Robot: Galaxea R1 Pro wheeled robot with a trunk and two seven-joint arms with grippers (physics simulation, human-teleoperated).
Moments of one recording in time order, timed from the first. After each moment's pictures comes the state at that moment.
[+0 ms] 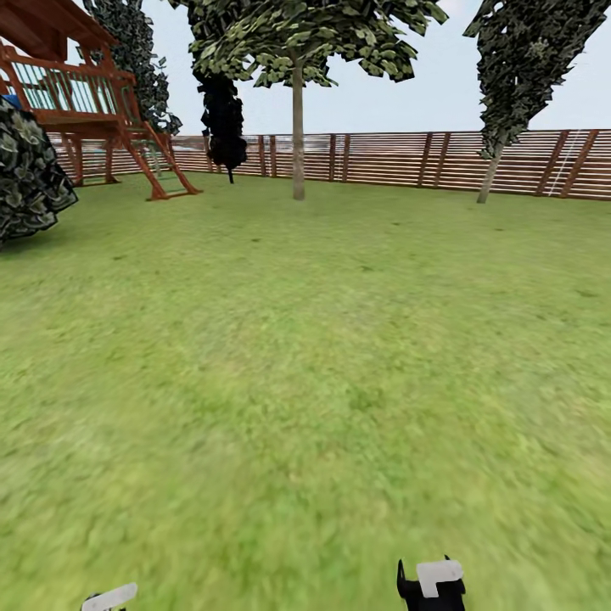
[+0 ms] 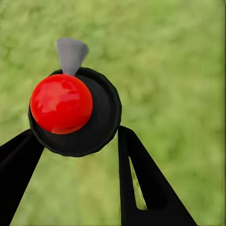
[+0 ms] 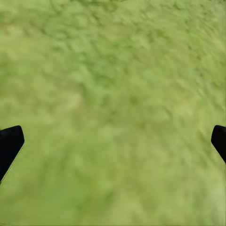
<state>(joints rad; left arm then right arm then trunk) -0.33 0.16 0.15 -0.15 0.11 -0.41 0.17 -0.41 0.04 0.13 -0.03 0.25 -0.62 -0.49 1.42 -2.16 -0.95</state>
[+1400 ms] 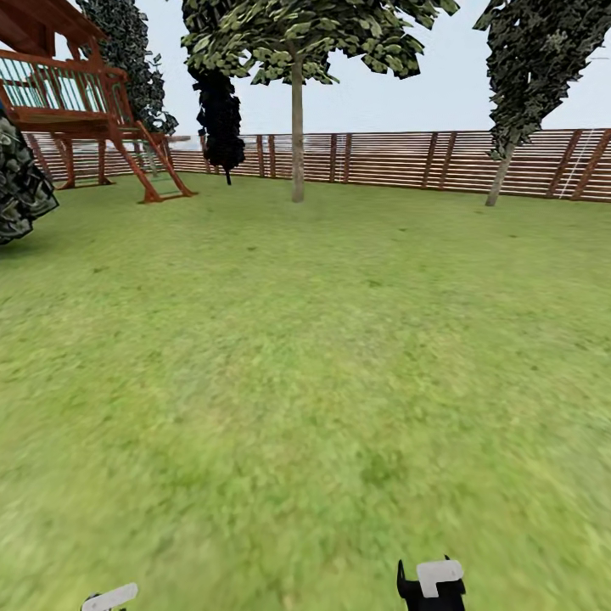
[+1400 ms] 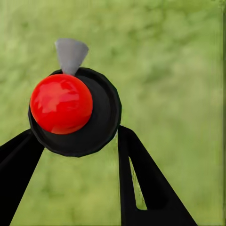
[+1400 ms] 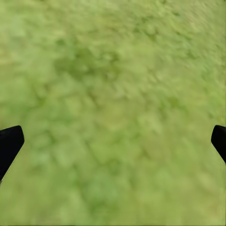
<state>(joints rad) -0.33 0.16 0.15 -0.15 0.11 -0.41 0.17 -0.41 0.04 0.13 -0.03 0.25 -0.62 -0.49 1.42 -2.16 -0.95</state>
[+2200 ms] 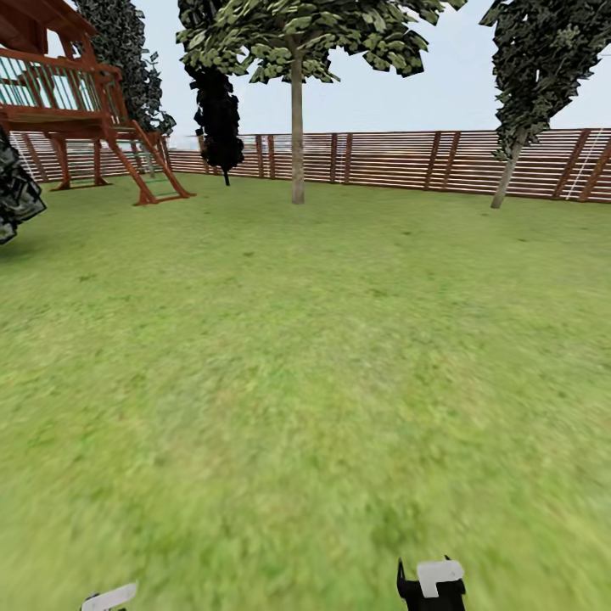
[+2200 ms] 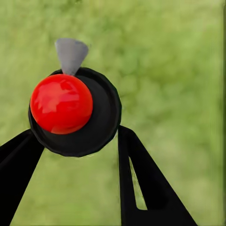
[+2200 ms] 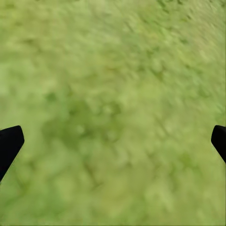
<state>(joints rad) -0.33 0.16 0.15 -0.15 0.11 -0.41 0.17 -0.41 0.04 0.13 -0.03 0.25 -0.62 -0.49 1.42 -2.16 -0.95</state>
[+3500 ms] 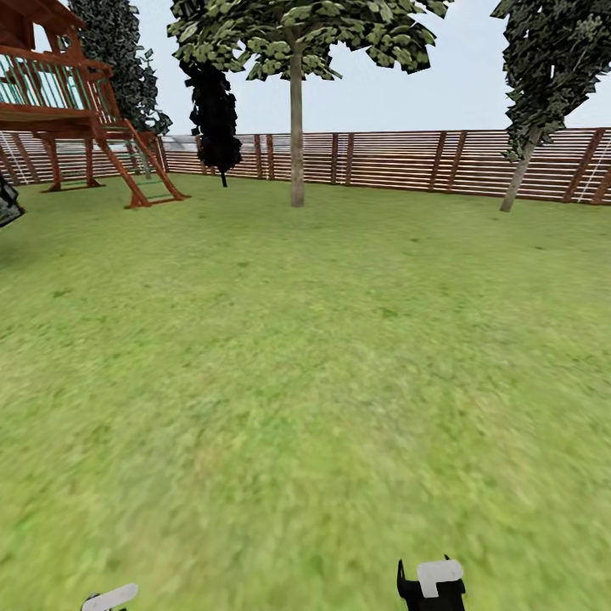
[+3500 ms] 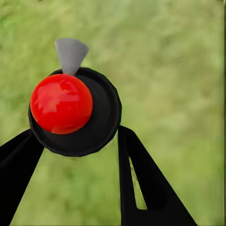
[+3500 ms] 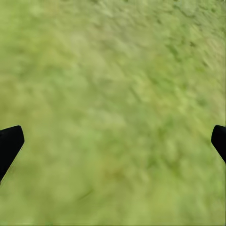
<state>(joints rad) -0.33 0.16 0.15 -0.15 0.11 -0.41 0.17 -0.41 0.04 0.13 -0.03 0.25 -0.62 -0.49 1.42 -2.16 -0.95</state>
